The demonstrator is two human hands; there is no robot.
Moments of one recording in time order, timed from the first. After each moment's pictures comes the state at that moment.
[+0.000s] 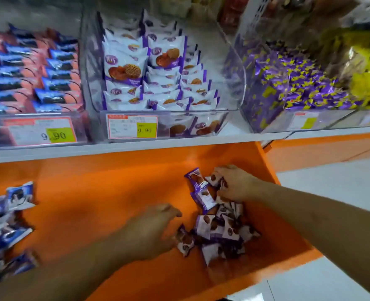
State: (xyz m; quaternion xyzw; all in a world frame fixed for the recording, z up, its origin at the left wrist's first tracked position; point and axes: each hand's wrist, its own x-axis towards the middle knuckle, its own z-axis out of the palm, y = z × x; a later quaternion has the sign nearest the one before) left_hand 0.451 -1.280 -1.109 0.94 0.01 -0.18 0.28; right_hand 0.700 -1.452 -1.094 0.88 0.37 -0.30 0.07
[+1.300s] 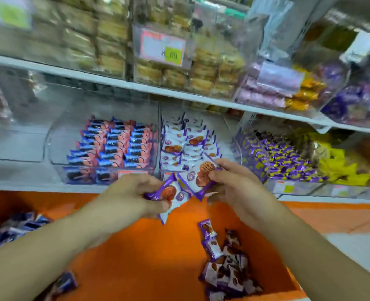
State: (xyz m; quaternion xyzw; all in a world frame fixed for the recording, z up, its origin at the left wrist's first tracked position) left_hand 0.365 -1.210 -0.888 0.73 0.26 0.10 0.63; right_hand 0.538 -1.382 -0.840 0.63 0.23 -0.37 -0.64
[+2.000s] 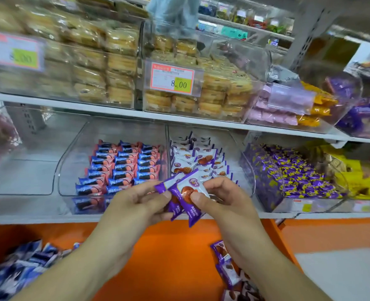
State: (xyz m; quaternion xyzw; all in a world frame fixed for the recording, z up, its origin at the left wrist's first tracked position) left_hand 0.370 -1.201 -0.866 0.55 0.28 0.21 0.76; right_hand 0.507 -1.341 -0.864 0.67 0.27 -0.23 -0.66
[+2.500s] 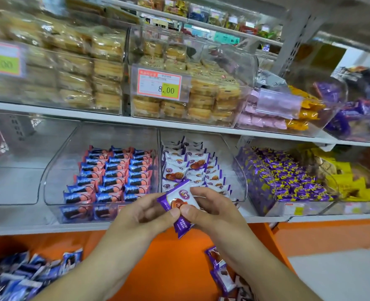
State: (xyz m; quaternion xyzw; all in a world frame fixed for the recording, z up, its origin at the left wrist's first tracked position) left_hand 0.376 -1.219 -0.866 0.61 0.22 0.17 0.74; right_hand 0.516 -1.348 -0.863 0.65 0.26 -0.34 -0.63
